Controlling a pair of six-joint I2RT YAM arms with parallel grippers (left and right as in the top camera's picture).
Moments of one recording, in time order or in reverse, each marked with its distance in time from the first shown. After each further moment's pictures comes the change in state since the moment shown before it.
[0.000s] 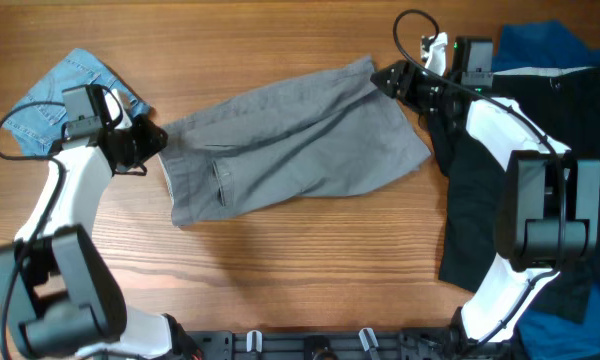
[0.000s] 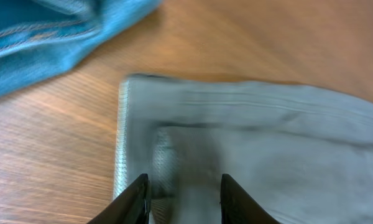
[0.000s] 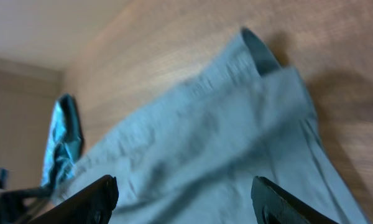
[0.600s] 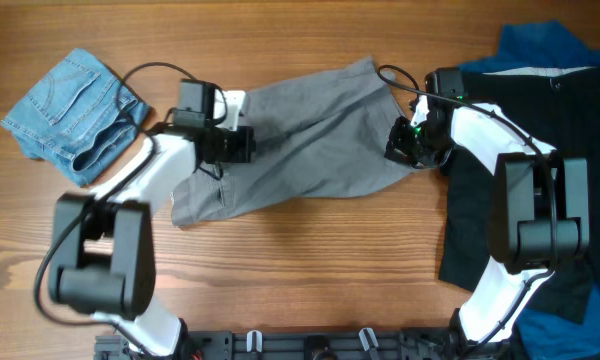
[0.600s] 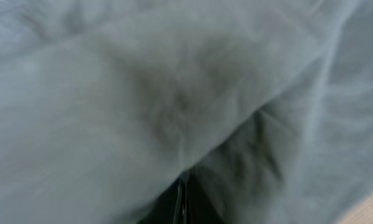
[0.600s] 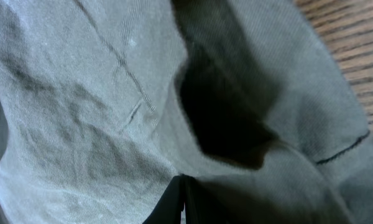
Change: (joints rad) left arm -0.423 0.151 0.013 0.104 0.086 0.259; right arm 0.069 -0.003 -0.052 -0.505 0.314 0.029
